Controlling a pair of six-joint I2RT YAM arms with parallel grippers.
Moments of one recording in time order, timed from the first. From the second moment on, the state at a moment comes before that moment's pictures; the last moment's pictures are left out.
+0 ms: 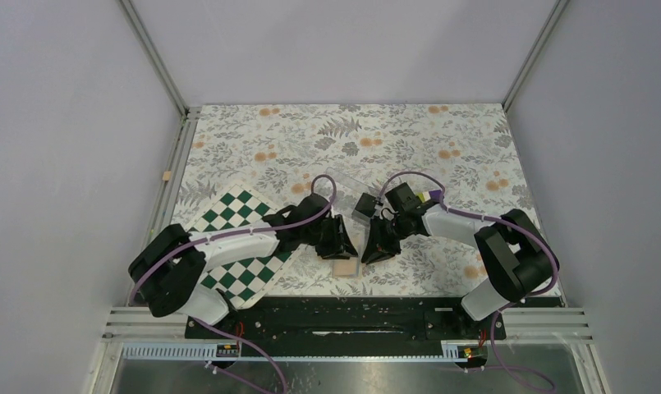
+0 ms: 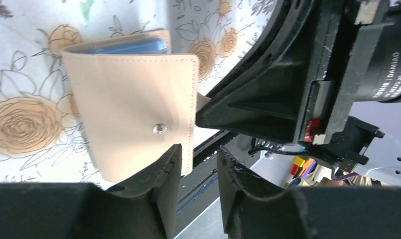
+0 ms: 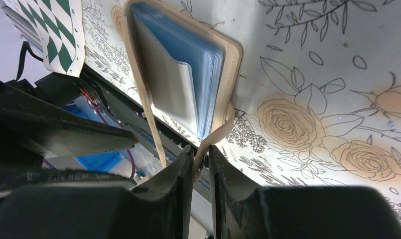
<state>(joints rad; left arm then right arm) -0.88 1.47 0.77 -0.10 0.32 -1.04 0.56 1.57 0.74 -0.38 -0.63 0.65</state>
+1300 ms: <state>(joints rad) -0.87 1.70 0.95 -0.44 0.32 -0.89 0.56 1.59 0.91 -0.40 -0.73 0.67</state>
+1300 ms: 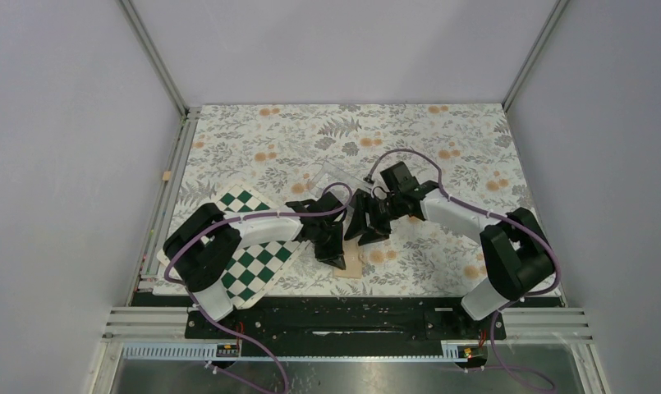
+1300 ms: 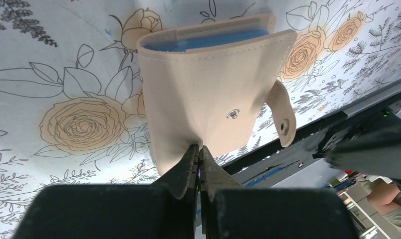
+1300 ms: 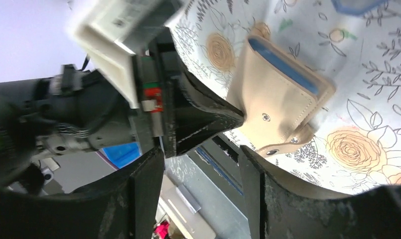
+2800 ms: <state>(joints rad) -0.87 1.71 0.98 -0.25 0.40 -0.98 0.52 1.79 0.93 -0.33 -0.64 0.54</state>
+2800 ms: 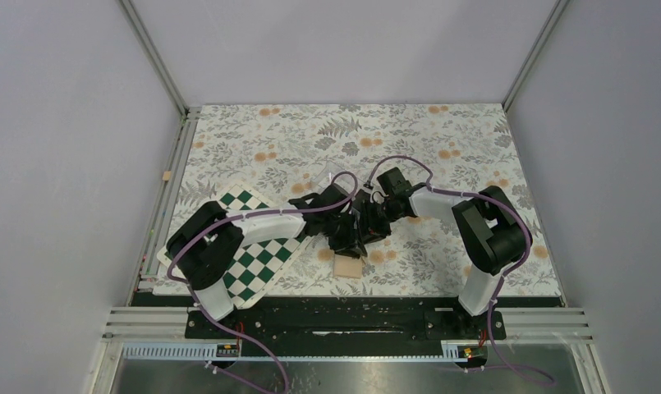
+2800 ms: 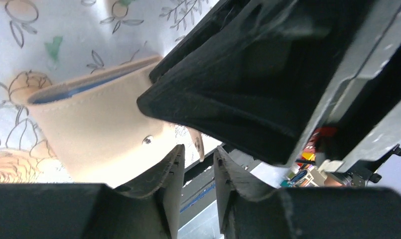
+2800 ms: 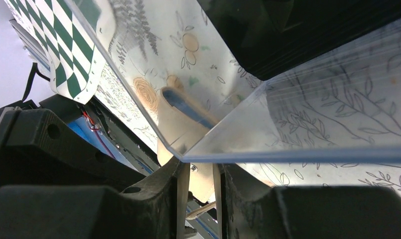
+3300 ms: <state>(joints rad) -0.87 1.74 1.02 -0.28 0.39 -0.97 0.52 1.79 0.93 -0.33 -0.64 0.53</state>
